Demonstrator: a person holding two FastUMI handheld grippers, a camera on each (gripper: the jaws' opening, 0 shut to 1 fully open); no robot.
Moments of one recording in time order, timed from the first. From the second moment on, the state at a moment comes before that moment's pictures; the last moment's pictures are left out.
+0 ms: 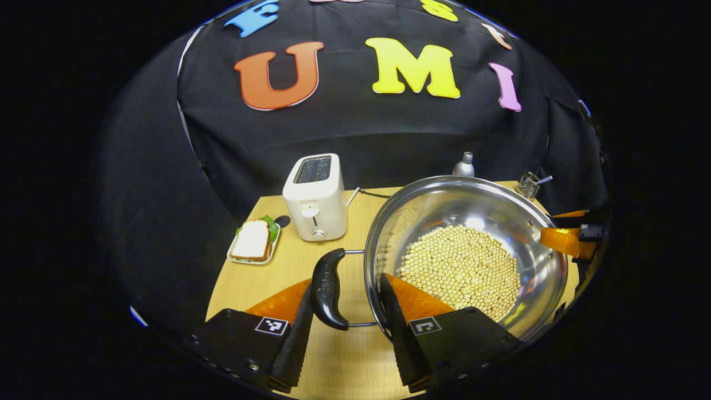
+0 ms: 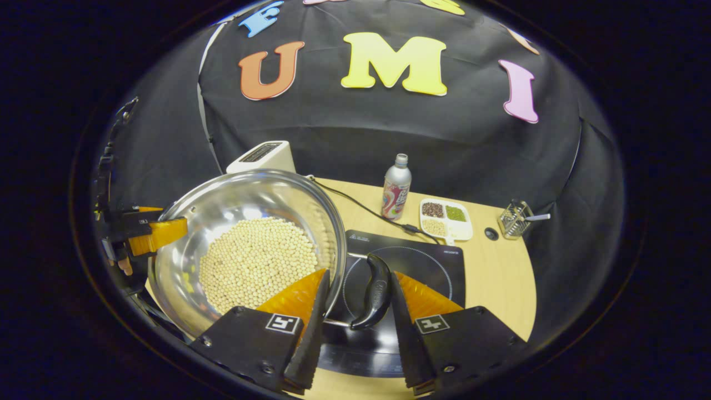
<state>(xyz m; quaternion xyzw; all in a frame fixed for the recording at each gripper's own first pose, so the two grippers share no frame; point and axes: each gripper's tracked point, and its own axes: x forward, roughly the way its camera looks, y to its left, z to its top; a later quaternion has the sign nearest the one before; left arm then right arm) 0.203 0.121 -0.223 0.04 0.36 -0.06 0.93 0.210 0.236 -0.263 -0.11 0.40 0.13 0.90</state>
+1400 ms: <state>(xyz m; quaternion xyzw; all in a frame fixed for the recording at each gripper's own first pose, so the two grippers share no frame) 0.251 -0.095 -0.210 0.06 0.35 -0.12 0.93 0.274 0.033 -0.247 -0.10 0.41 0.06 0.91</state>
